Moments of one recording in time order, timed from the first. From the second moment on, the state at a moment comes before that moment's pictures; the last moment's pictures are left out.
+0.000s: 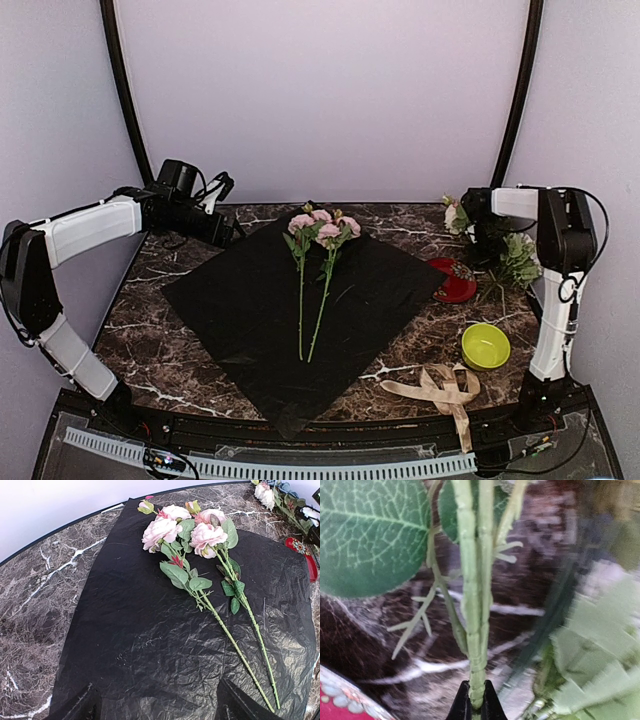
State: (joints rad) left arm -0.33 1.57 1.24 -0.45 0.23 0.05; right arm 0.07 2.12 1.59 -0.97 0.38 -0.05
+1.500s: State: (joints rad) left arm -0.33 1.57 1.24 -0.45 0.22 0.06; right arm 0.75 2.16 1.72 -0.12 -0.52 0.70
